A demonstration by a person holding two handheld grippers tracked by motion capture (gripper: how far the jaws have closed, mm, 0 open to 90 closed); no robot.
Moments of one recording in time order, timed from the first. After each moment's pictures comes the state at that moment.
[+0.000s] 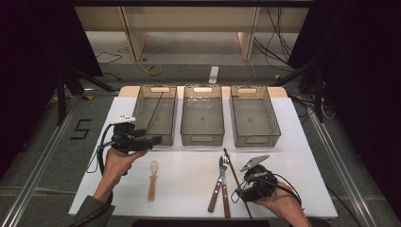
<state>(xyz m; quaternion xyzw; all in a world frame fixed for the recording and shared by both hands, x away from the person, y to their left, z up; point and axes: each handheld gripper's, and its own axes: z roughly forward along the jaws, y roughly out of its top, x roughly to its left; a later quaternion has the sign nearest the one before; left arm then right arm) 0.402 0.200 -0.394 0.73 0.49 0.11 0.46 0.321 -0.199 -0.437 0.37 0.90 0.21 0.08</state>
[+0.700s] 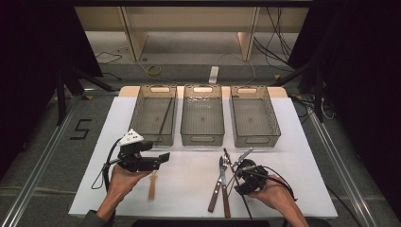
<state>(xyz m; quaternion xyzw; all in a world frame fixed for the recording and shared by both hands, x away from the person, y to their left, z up) 0.359 0.179 -0.413 0.76 0.43 0.12 0.48 0.345 -0.179 -0.445 0.36 0.92 0.13 0.06</state>
